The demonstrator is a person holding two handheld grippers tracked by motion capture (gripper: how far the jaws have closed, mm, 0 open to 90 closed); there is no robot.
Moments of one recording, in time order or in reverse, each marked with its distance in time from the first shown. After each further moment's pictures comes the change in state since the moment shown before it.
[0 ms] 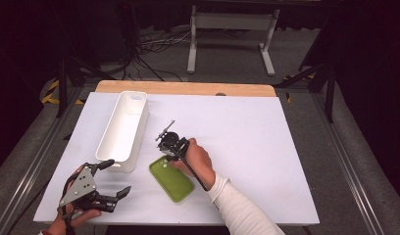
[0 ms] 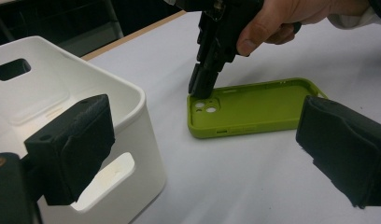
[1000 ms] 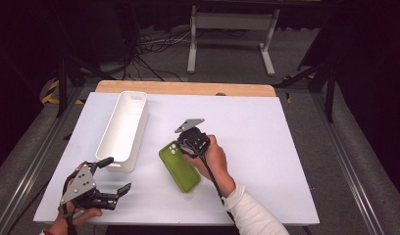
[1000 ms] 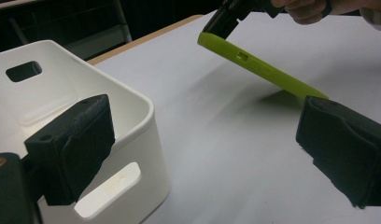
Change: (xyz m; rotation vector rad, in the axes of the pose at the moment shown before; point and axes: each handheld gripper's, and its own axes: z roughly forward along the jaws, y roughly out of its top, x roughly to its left) left arm -0.002 0.007 0.003 -0.016 0.038 -0.038; right arm -0.013 -0.036 -0.068 -0.340 -0.111 0.056
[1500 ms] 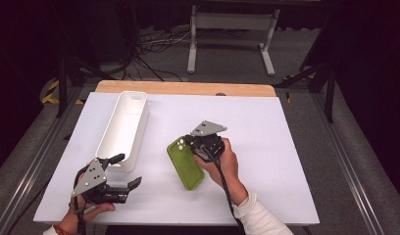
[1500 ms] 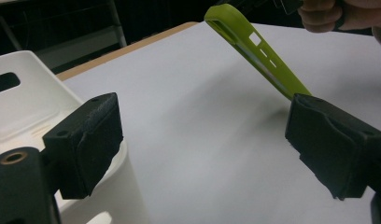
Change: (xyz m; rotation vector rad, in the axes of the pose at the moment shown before) left arm -0.009 0.020 0.020 -0.017 -0.039 -0.042; right arm -0.004 -0.019 -0.038 -0.197 -0.050 0.023
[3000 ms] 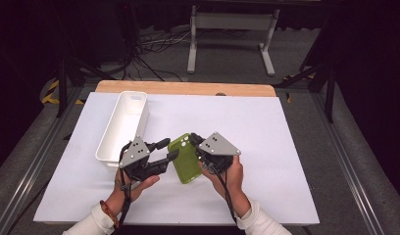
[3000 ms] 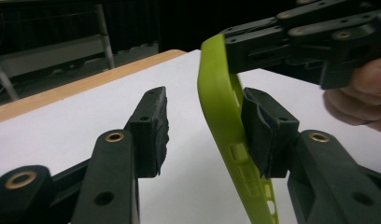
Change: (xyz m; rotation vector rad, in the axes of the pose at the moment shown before) left arm -0.023 0.059 0.087 -0.040 -0.019 -0.097; right arm 0.021 -0.013 -0.038 -0.253 -0.159 -0.074
